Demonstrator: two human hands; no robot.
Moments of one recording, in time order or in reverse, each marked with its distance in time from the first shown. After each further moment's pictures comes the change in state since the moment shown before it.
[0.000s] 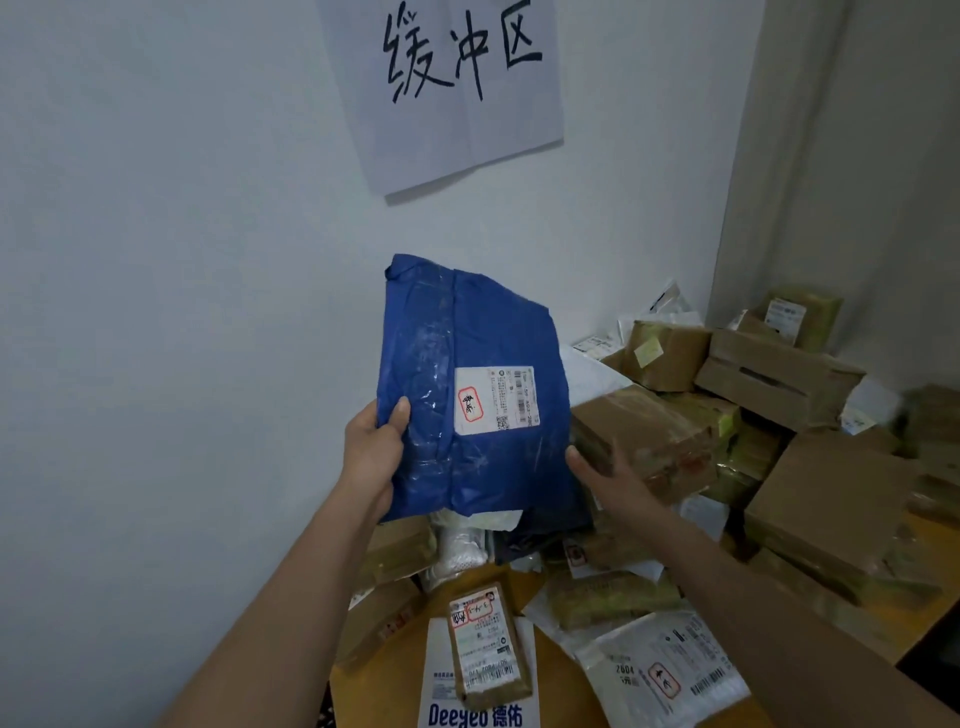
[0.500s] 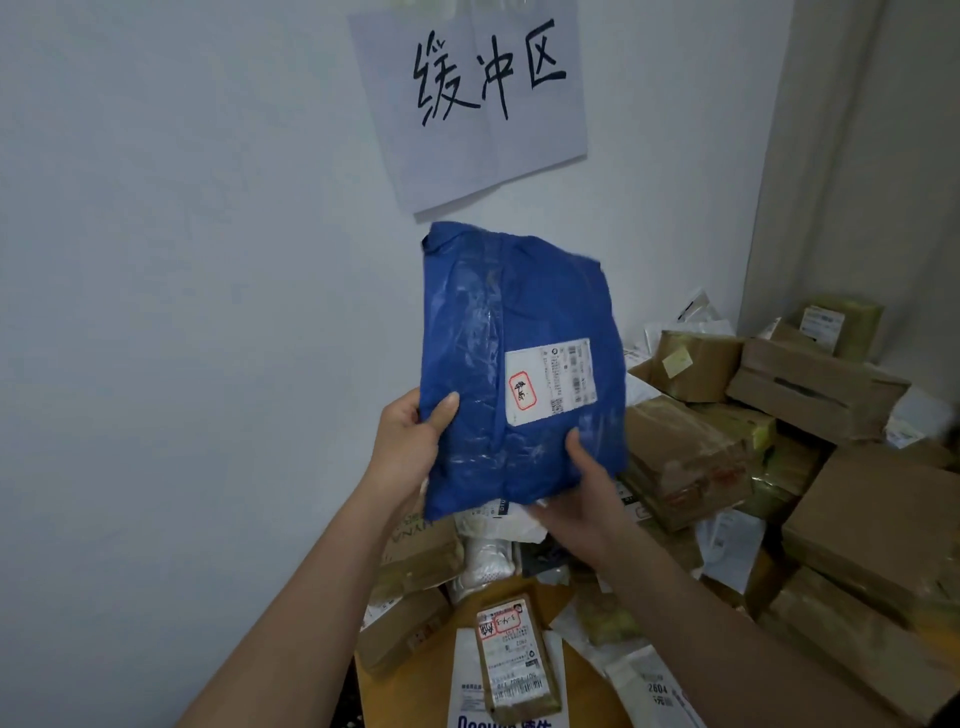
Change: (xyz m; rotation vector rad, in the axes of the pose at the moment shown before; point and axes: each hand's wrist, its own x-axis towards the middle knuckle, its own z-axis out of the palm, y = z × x) left_hand -0.017 0.028 -0.001 0.064 -0.188 0.112; right_hand -0.020 -0.033 0.069 1.140 -0.307 0.142
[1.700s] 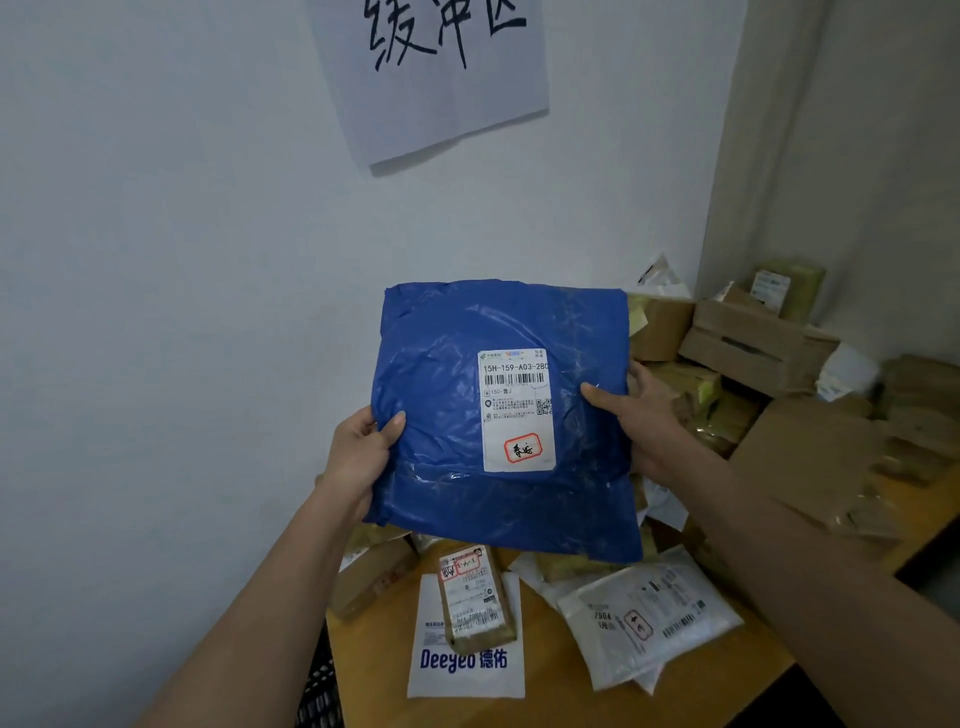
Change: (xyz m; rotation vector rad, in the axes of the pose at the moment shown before) left_hand -0.019 -0.052 -0.013 0.061 0.133 -0.249; right_hand -0.040 -0.091 -0.031 -0.758 0.312 -0.371
